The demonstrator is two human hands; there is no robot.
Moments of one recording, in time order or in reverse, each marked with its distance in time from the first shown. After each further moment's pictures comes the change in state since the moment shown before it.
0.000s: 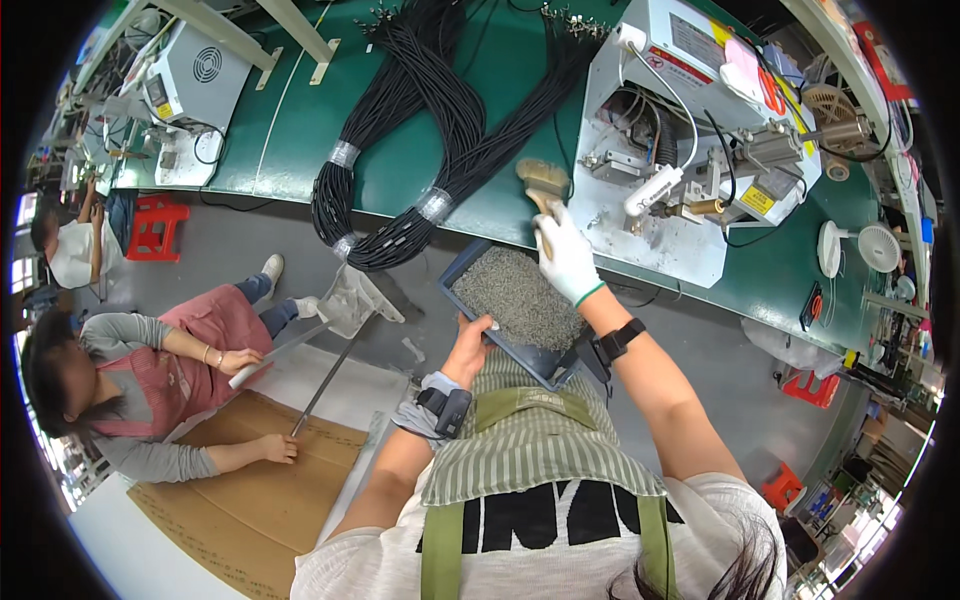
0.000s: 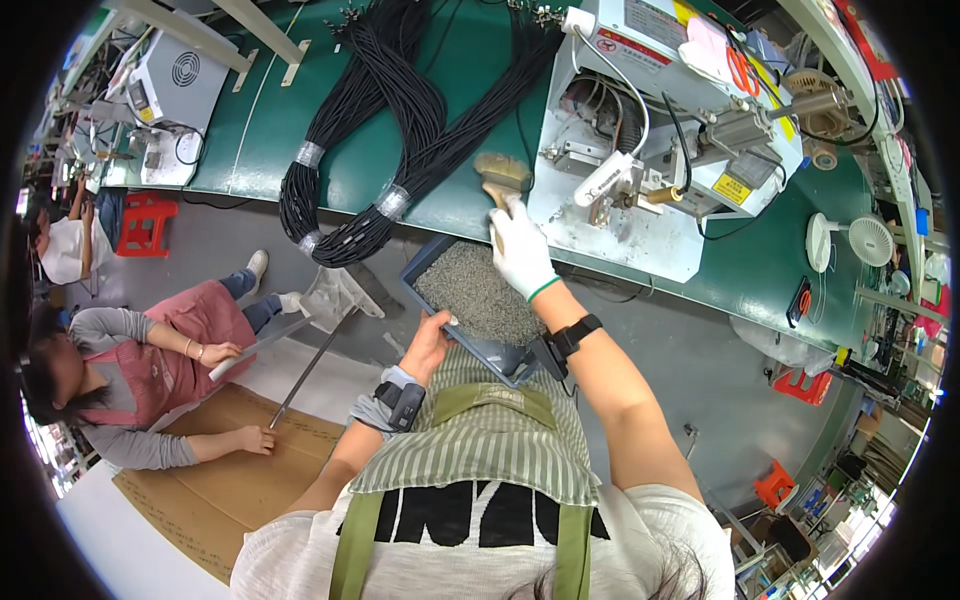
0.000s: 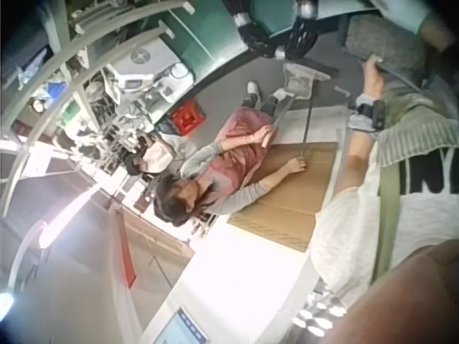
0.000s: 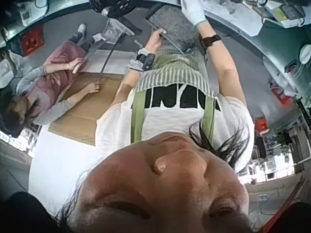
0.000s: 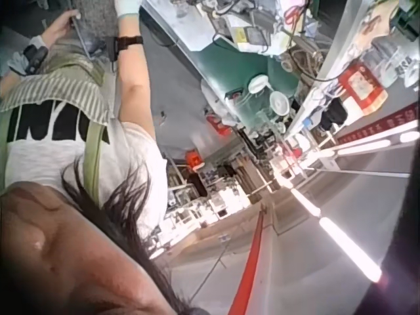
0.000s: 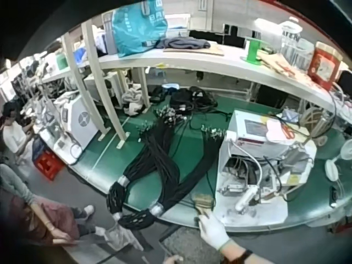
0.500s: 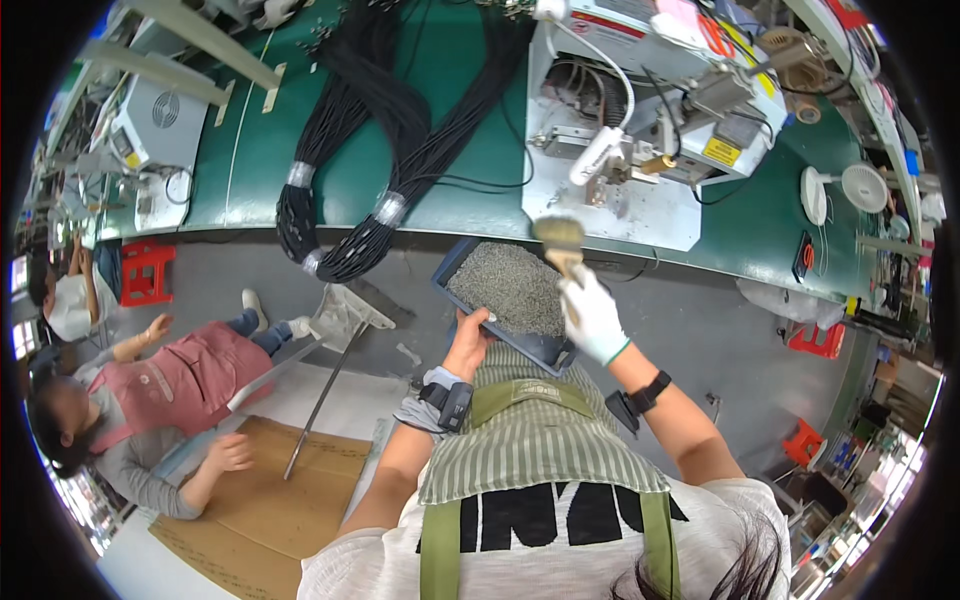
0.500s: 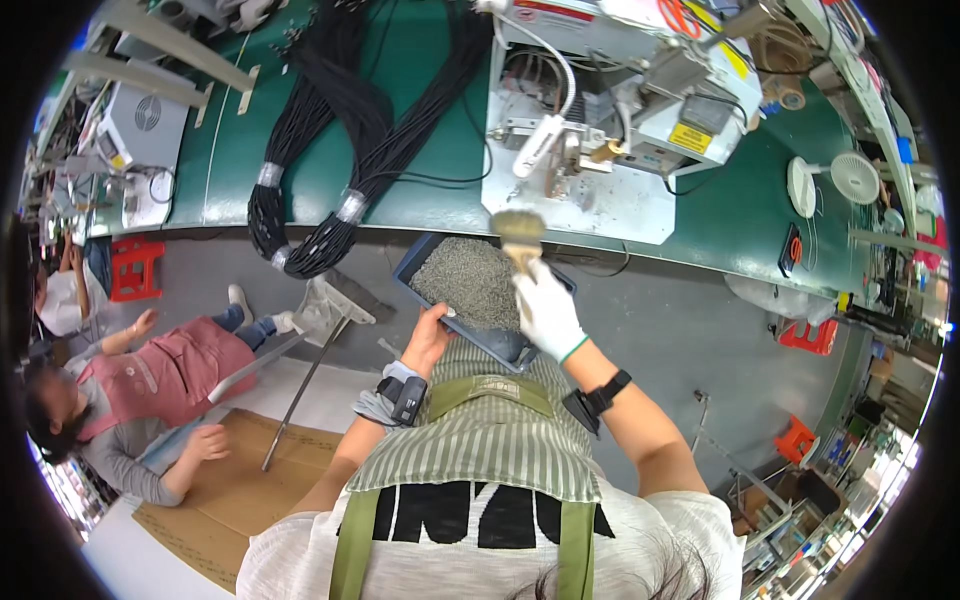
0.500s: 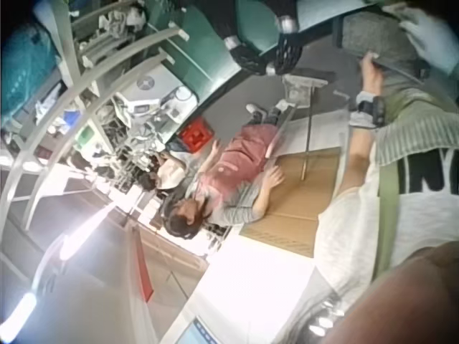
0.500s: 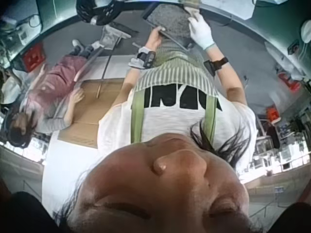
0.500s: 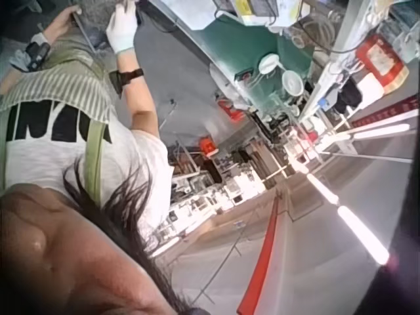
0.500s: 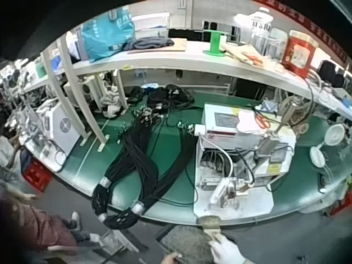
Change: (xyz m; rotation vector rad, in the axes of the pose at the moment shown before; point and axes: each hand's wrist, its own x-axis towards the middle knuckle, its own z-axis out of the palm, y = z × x) left_hand 0.022 -0.006 0.019 0.031 -0.100 -0.064; right_hand -0.082 -0.020 -0.075 -0.018 -0.065 0.345
